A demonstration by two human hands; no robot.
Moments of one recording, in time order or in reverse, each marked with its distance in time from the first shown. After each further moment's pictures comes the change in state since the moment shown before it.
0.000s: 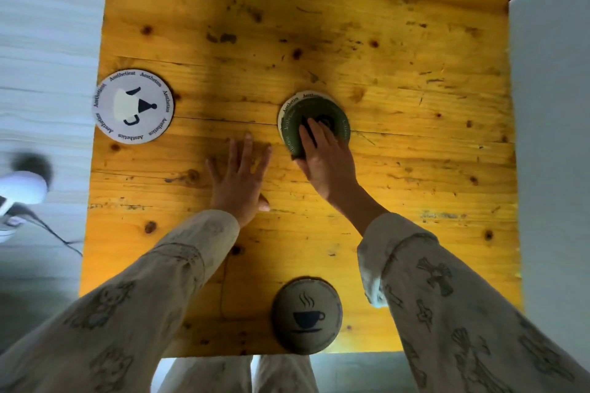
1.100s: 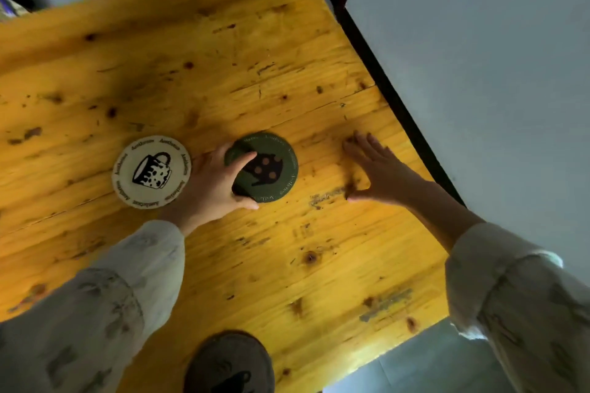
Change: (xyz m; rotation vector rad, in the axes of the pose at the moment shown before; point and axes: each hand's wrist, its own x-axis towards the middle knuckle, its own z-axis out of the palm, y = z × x) left_hand 0.086 0.171 0.003 0.133 0.103 0.474; right_hand -0.158 0.267 0.040 0.305 -0.138 0.318
